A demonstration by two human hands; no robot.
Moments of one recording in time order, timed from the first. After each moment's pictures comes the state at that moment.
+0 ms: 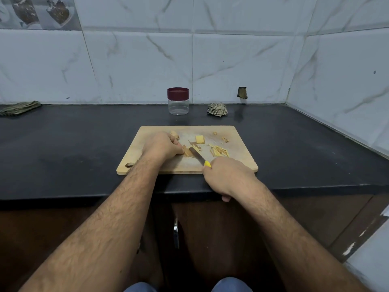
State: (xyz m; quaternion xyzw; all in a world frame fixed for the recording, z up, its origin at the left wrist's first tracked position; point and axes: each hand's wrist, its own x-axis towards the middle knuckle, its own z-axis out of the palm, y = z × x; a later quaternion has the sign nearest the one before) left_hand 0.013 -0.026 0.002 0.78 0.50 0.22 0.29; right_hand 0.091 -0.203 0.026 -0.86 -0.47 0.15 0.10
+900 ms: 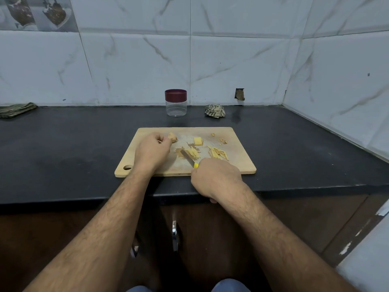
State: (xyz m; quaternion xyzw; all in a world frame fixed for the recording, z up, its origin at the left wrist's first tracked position) left_hand -0.002 -0.035 -0.008 0.75 0.48 0.36 0.28; right_hand 0.070 -0.191 0.030 -0.87 -0.47 0.11 0.08
